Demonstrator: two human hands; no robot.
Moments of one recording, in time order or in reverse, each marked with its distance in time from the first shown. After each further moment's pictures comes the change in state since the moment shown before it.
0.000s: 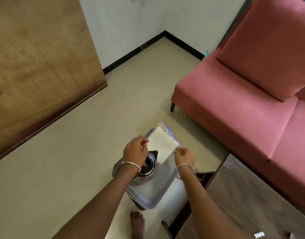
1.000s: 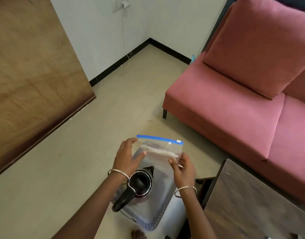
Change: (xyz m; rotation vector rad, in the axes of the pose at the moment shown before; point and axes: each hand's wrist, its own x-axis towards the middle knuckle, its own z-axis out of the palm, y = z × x) left_hand 0.045 0.004 -0.016 -0.148 -0.187 -0.003; right_hand -0.015 -0.008 -0.010 0.167 0.070 -0.408
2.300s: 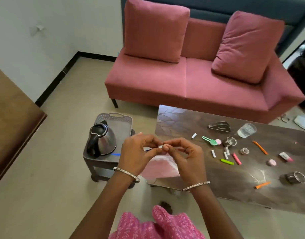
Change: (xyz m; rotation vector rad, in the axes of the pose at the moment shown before) left_hand -0.412 0.160 -0.005 -0.031 -0.366 0.695; right_hand -0.405 -0.067 -0.261 0.145 0.264 -0.218
